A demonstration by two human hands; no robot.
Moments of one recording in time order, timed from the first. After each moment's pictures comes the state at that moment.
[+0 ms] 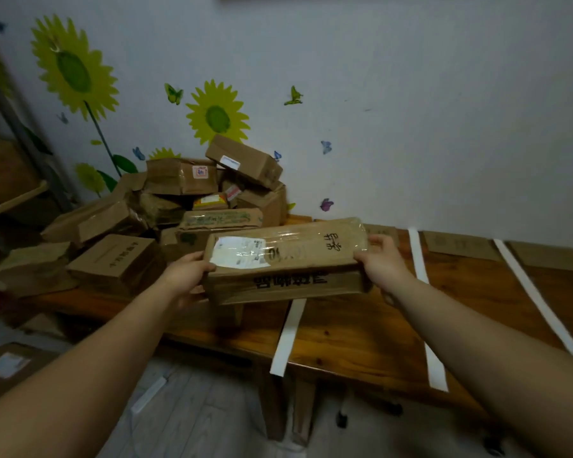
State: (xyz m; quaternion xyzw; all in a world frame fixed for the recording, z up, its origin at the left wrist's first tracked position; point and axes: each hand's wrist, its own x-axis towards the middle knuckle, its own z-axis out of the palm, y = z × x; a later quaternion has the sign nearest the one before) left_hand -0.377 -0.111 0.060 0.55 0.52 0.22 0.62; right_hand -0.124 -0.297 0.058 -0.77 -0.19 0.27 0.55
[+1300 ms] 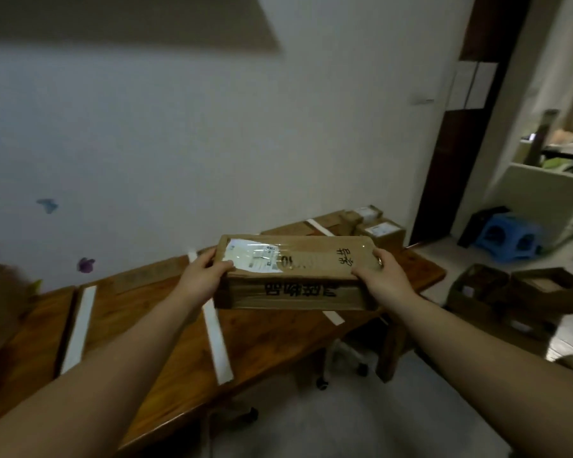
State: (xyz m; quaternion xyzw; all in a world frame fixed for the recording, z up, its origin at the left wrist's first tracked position) left_hand -0.089 -0.427 0.089 0.77 0.15 0.10 0.62; right_hand -0.044 -0.717 0.083 -0.84 0.04 -0.02 0.54
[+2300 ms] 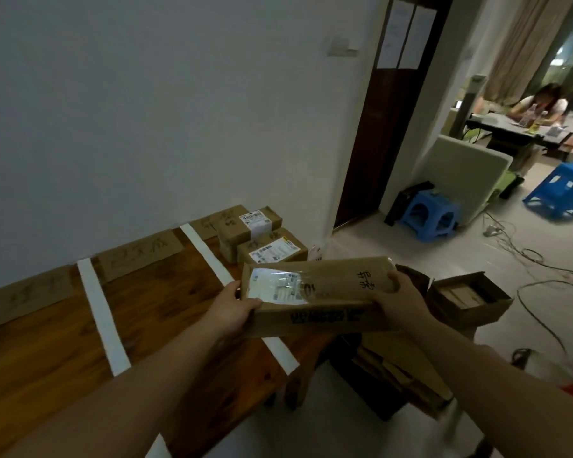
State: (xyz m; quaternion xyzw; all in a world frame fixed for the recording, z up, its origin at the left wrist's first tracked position) left_hand 0.318 -0.755 -0.027 0.78 0.14 -0.16 0.58; right_hand 0.310 -1.050 -0.001 -0.87 0.22 0.03 0.44
